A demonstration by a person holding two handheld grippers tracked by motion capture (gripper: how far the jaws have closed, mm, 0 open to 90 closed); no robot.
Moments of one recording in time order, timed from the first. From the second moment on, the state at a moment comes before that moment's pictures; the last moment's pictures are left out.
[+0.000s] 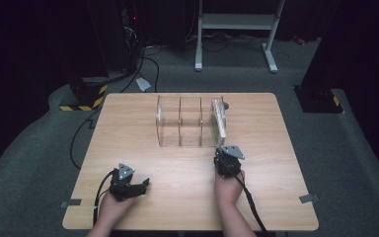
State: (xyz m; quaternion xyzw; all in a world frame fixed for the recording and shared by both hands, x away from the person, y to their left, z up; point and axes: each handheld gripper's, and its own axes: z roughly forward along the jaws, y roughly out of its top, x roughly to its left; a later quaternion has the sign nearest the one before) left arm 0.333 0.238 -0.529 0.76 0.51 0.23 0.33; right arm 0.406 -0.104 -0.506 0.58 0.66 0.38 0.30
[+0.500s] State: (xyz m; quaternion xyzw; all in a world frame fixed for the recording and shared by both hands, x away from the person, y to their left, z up) left arm 0.333 0.239 -0.529 0.76 0.51 0.23 0.33; right arm 0.414 -0.102 -0.504 0.58 0.66 0.38 0.30
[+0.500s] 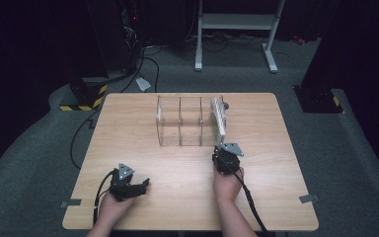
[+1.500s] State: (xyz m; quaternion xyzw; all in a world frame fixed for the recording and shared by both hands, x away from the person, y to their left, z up) left arm 0.333 0.238 -0.528 0.76 0.51 0.23 0.33; right arm 0.368 -0.130 -0.490 0.51 0.70 0.42 0.27
